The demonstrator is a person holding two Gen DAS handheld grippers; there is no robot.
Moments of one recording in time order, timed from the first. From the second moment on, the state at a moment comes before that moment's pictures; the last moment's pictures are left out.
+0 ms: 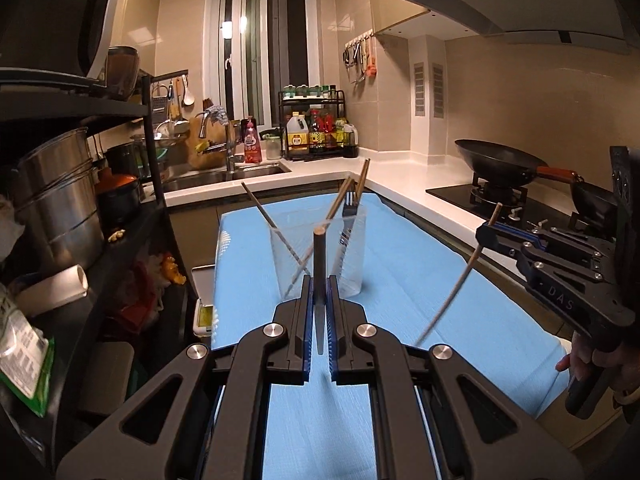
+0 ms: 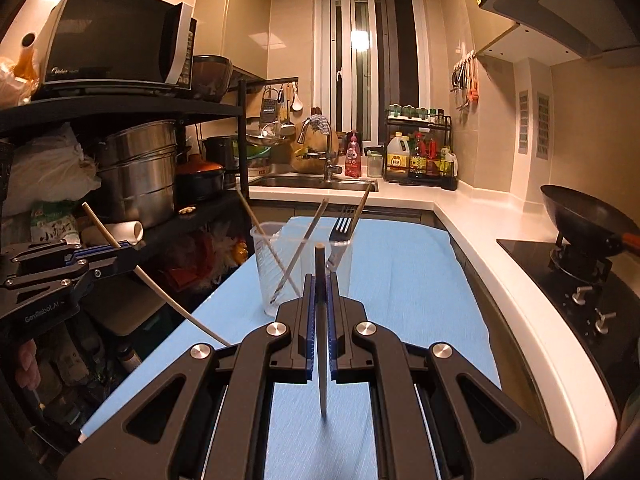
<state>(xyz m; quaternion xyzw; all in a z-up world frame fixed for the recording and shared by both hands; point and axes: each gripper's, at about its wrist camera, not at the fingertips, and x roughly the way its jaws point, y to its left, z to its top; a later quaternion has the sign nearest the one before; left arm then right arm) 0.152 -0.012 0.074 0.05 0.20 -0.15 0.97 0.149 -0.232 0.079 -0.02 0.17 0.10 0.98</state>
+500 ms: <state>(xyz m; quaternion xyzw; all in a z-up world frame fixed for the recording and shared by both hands) 0.233 -0.011 0.171 0.05 0.21 -0.15 0.96 0.232 -0.231 0.182 -0.01 0.13 0.10 0.99</state>
